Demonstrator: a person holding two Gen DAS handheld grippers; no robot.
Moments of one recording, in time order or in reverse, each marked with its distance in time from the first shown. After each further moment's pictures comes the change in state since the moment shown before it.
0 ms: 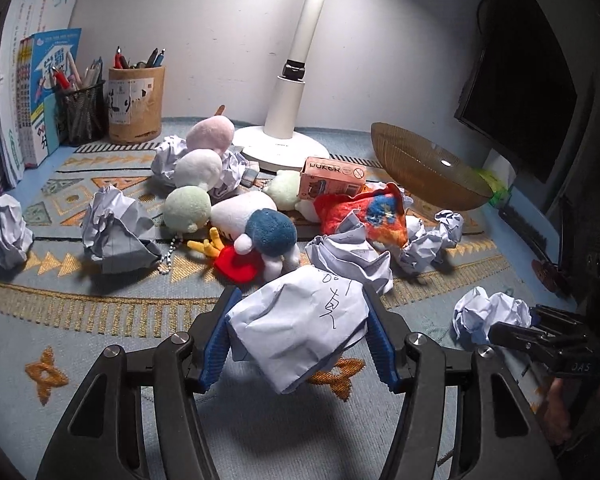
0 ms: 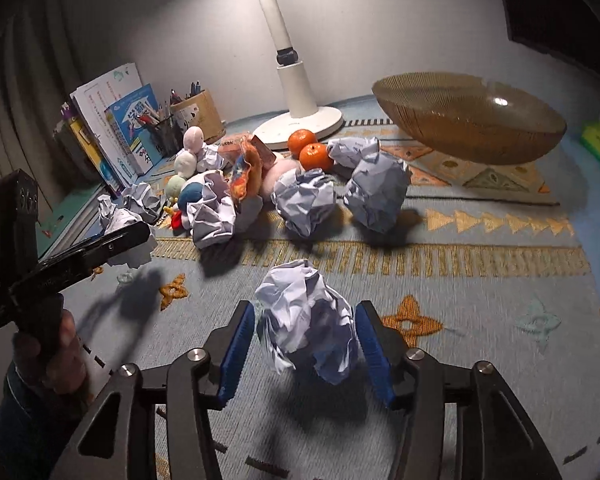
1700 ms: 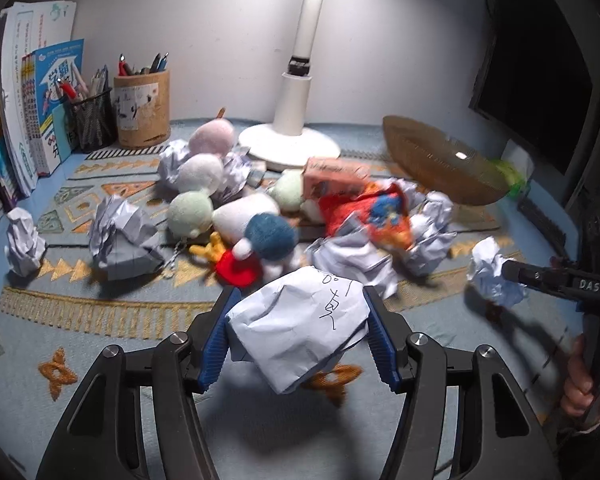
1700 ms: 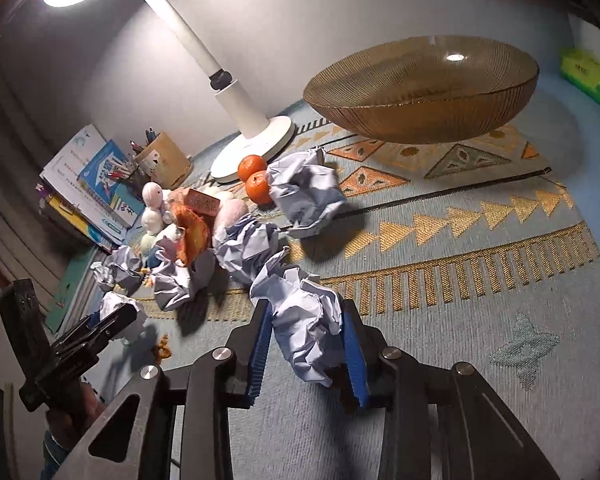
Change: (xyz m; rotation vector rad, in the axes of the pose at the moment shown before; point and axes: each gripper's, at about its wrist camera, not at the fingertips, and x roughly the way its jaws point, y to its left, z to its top) left arm -0.006 -0.025 0.012 0.023 0.005 0.058; right arm -0.002 -0.057 0.041 0.213 -0.022 0.059
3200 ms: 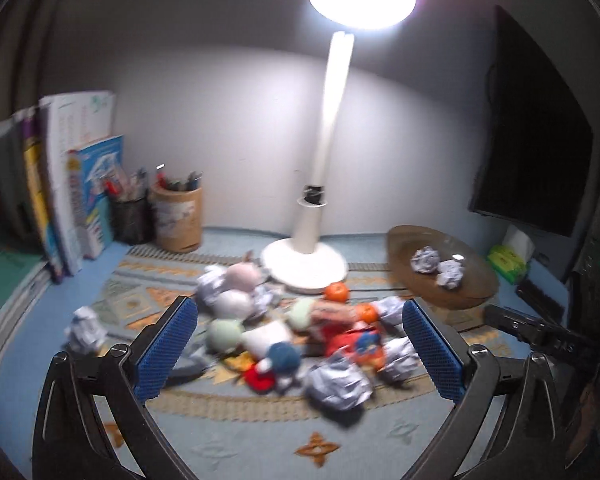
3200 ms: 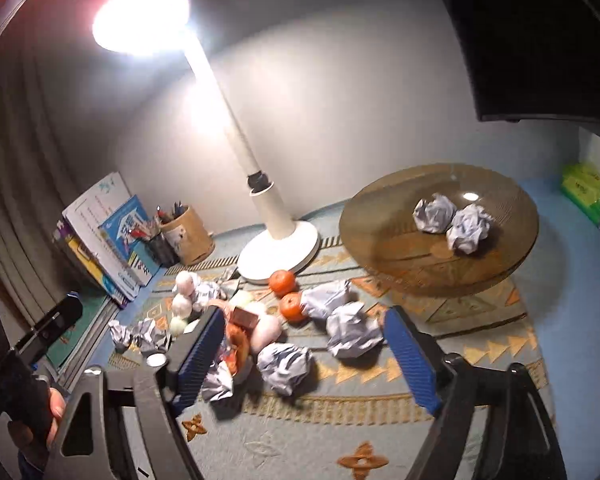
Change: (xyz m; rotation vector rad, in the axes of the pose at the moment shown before) left arm -0.072 0.011 0.044 -0.060 -0.253 0.165; right arm -0.027 0.063 0.035 -0.141 -0.231 -0.052
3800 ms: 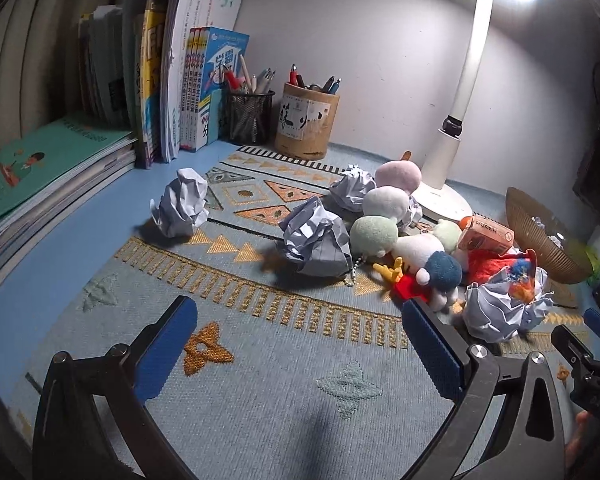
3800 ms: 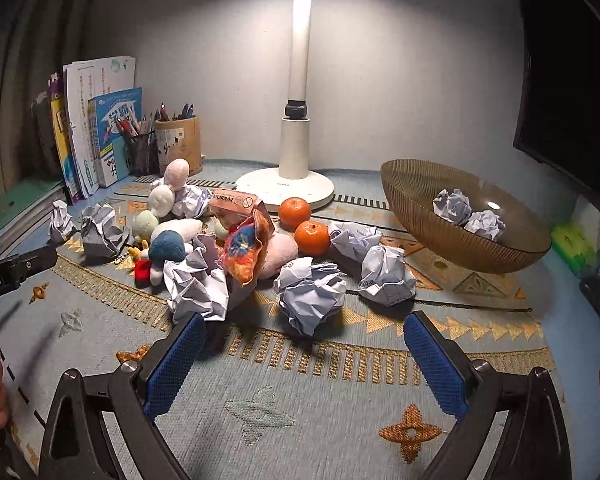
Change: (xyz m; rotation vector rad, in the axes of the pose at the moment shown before) left arm 0.029 0.084 -0.082 -0.161 0.129 0.228; right arm 0.049 0.067 -0.075 -0.346 0.016 -0.244
